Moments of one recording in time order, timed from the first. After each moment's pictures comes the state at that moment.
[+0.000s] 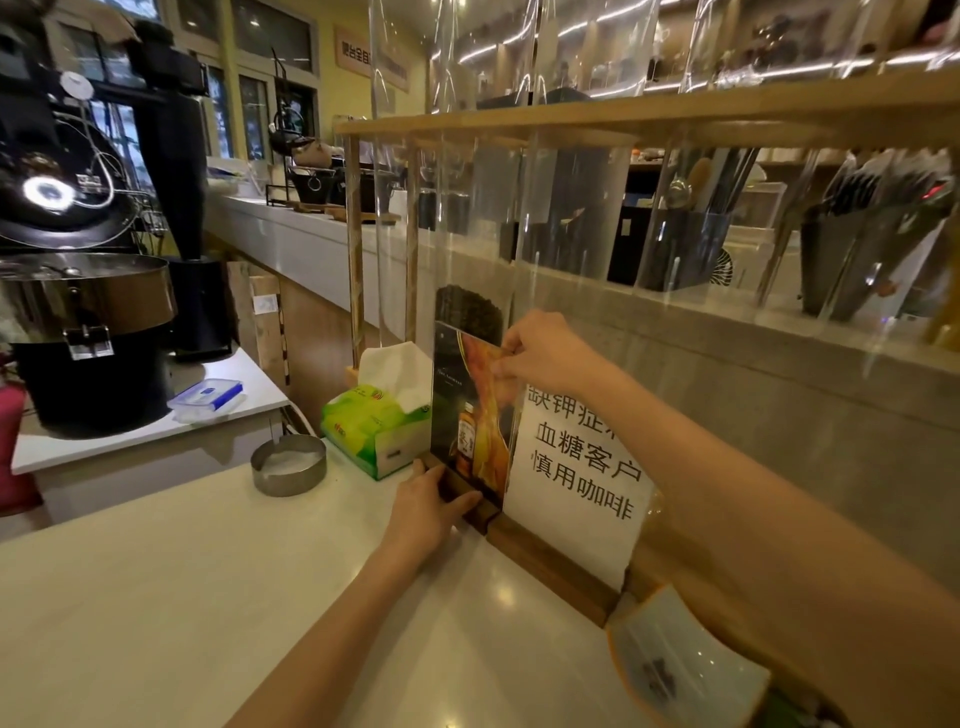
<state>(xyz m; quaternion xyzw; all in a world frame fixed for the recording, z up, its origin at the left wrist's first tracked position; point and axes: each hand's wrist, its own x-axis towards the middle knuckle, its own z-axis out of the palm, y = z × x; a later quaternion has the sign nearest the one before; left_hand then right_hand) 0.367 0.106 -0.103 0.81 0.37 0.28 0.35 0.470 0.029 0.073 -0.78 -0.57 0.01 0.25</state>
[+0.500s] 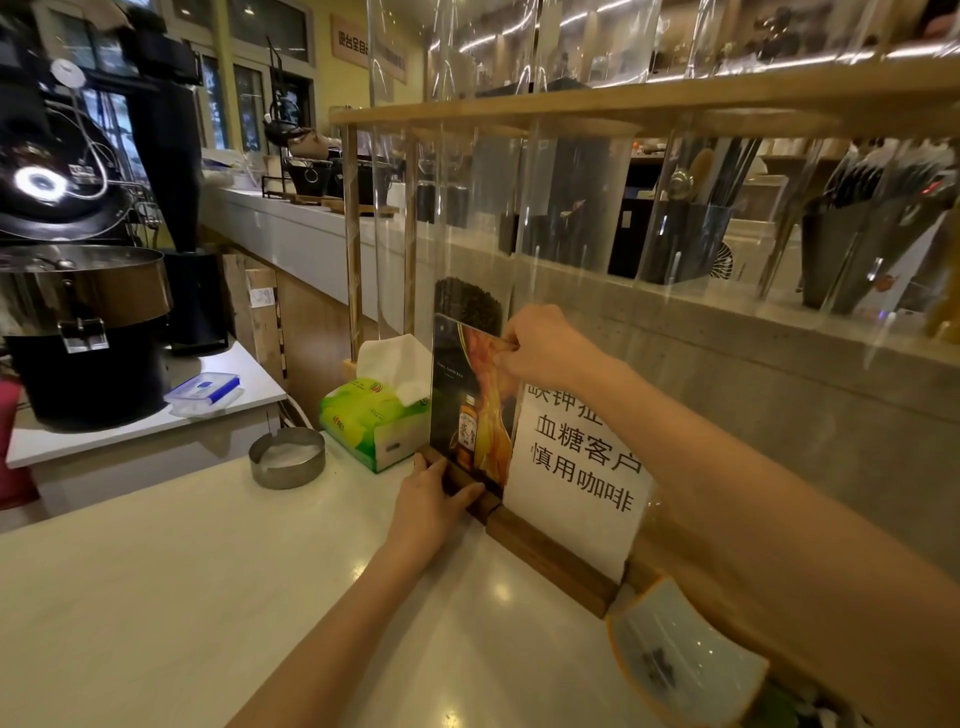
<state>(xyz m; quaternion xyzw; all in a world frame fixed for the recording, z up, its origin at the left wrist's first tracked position) 0.371 0.104 -0.106 0.82 0.37 0.28 0.34 0.467 0.030 0.073 -0.80 -0.56 -0.02 0.21</state>
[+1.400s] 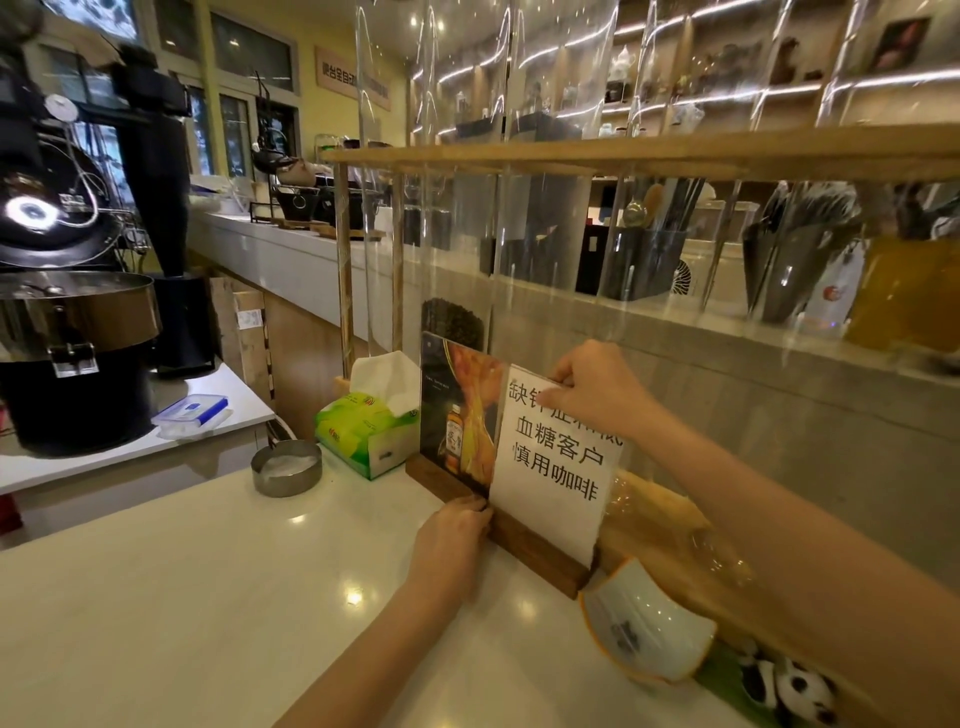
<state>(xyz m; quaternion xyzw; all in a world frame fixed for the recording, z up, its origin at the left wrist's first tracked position) 0.355 0.042 -0.101 0.94 0.25 0.21 0.13 0.465 -0.053 0.068 -0.81 -0.52 -0.07 0.27</state>
